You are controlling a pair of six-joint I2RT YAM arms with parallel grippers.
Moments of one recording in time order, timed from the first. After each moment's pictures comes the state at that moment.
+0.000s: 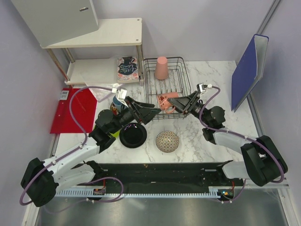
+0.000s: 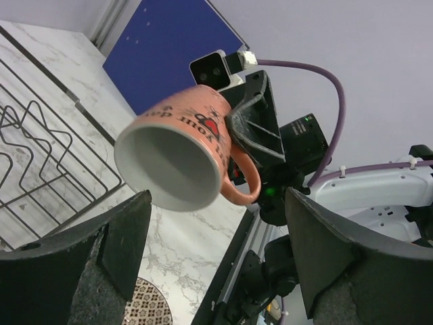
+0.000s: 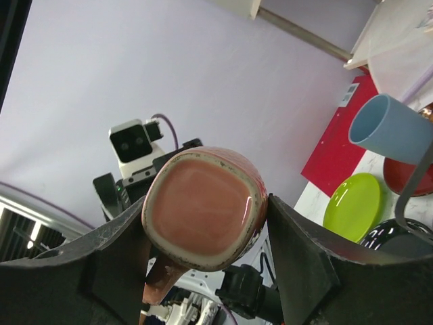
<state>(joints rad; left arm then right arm) -0.72 0.99 0.58 0.62 0.25 -0.77 0.41 1.33 0.47 1.22 -0.53 1.40</state>
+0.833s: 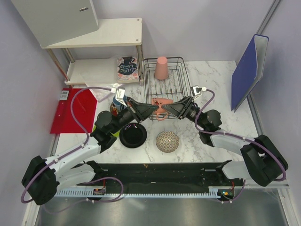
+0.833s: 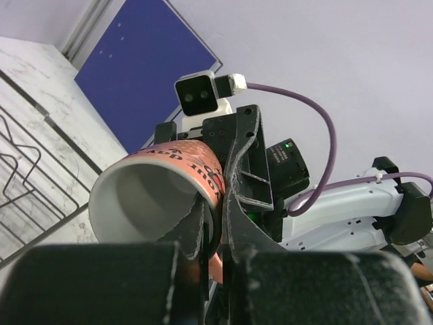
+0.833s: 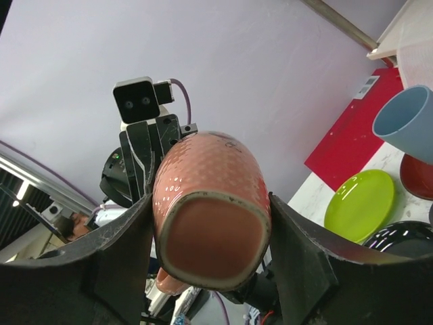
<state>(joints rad) -0.72 1.03 0.56 0.77 0.25 -0.84 0.54 1.32 0.46 1.28 -0.51 1.28</state>
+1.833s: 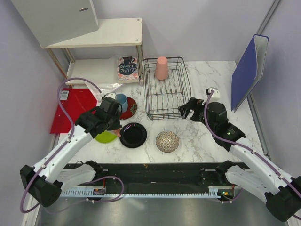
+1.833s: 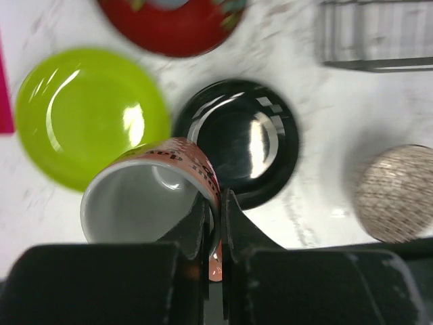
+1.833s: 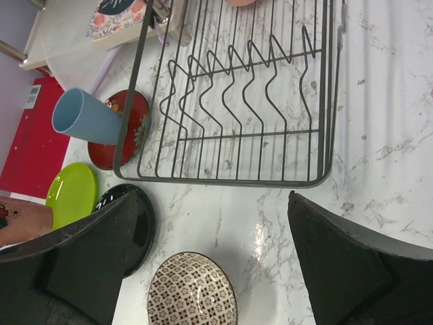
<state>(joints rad) -0.61 1.01 1.03 -0.88 -0.26 -0.55 0.54 0.88 0.70 -0.14 0.14 0.58</state>
